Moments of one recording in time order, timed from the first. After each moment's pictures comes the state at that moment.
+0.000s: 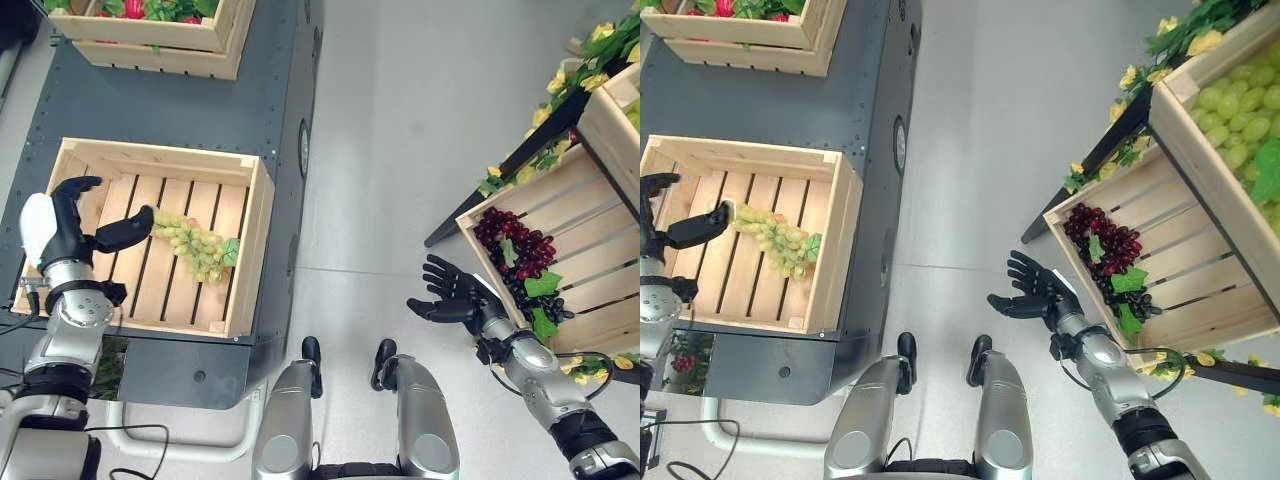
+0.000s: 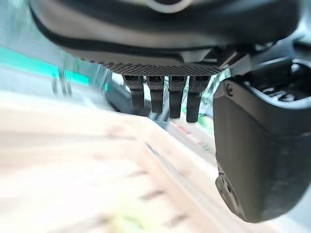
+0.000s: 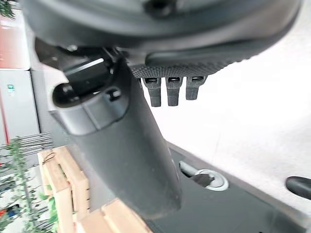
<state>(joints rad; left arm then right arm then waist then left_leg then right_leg) -0.44 0.97 -0.19 0.85 0.21 -0.11 0.49 -0.19 -0.62 0.28 0.40 0.64 -0.09 0.18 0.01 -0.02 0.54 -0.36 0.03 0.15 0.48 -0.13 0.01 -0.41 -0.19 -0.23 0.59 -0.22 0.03</state>
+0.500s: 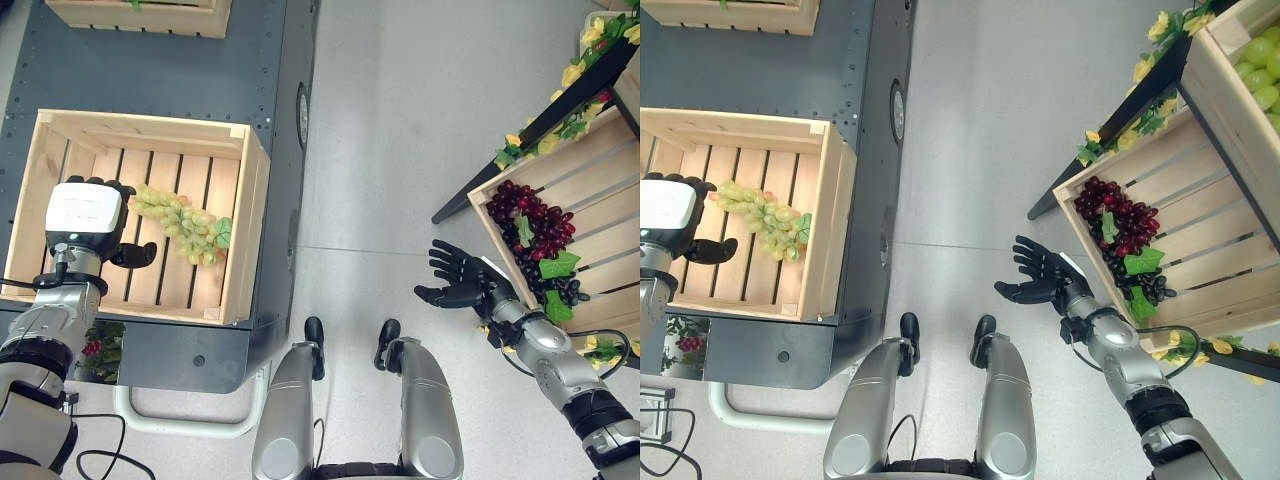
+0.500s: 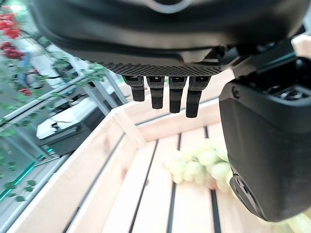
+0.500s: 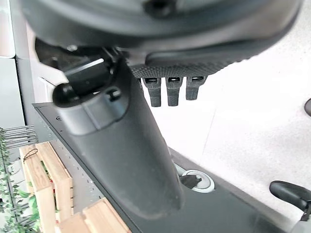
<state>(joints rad) -0.62 1.07 -0.55 0.93 0.71 -0.08 0.54 -0.29 -0.70 0.33 0.44 0.68 -0.09 0.20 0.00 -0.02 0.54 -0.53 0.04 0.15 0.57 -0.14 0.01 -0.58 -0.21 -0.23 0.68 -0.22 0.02</state>
